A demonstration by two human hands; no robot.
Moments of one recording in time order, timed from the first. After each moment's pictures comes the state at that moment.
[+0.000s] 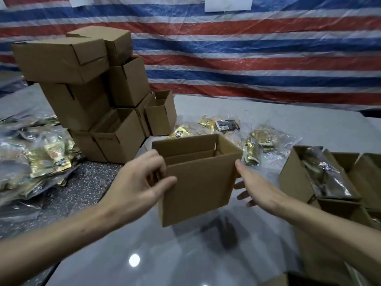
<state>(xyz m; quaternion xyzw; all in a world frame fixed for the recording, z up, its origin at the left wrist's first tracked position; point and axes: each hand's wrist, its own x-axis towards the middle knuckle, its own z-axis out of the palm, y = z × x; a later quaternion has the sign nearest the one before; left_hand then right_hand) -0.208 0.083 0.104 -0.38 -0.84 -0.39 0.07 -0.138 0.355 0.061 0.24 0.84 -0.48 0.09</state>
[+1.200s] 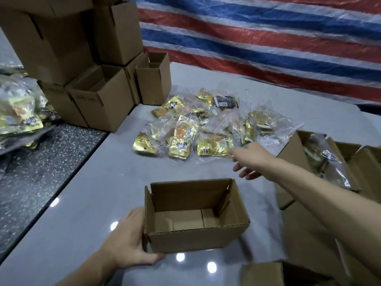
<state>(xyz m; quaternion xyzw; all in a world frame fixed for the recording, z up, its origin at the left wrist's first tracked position) -0.175 0.044 -0.145 -0.36 -0.84 -0.39 -0.11 -0.192 0.381 0.037 0.34 0.85 -0.39 0.13</state>
